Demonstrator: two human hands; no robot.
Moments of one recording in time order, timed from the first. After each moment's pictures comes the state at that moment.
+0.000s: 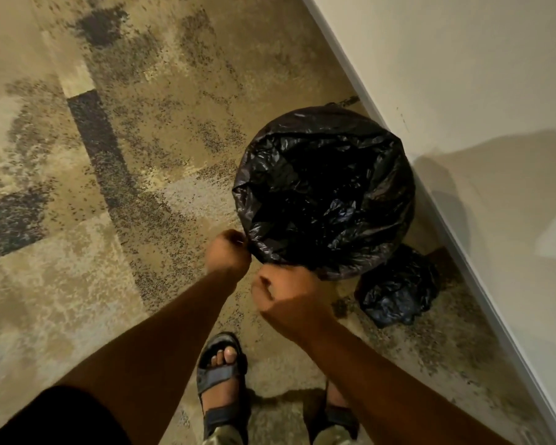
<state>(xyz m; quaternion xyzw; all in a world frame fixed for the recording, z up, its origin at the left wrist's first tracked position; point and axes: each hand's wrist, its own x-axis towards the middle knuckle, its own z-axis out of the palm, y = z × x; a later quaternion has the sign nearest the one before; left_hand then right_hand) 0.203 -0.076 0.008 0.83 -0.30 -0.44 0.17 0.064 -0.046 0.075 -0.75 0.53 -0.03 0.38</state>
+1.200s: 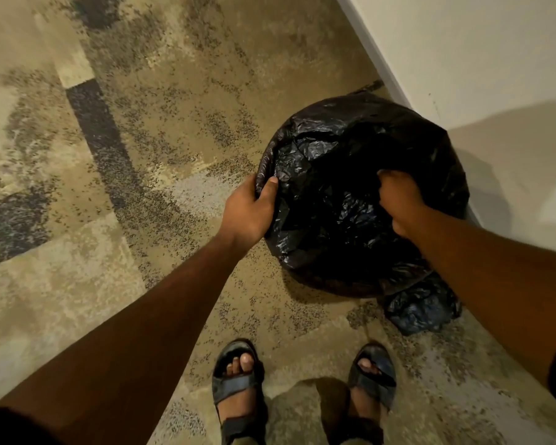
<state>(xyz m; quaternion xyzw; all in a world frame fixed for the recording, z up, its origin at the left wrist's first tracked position) 0.225 -0.152 0.026 0.73 -0.34 -0.51 0.30 0.001 -0.230 0.014 -0.30 0.77 -0.18 0.52</state>
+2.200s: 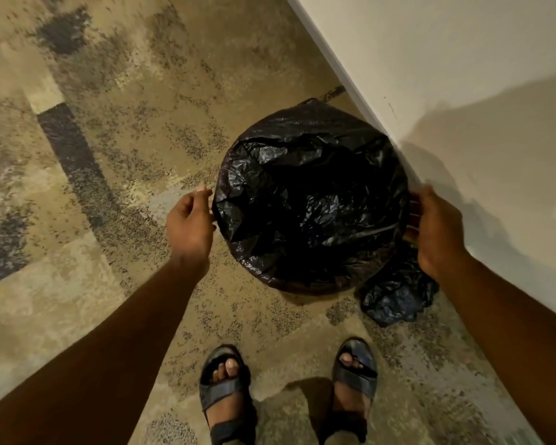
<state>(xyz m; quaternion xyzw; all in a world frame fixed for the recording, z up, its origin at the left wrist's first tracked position) 0.226 -0.139 0.037 0.76 -0.17 -0.45 0.43 -0.103 -0.180 0.047 -0.23 0.76 -0.36 0.49</state>
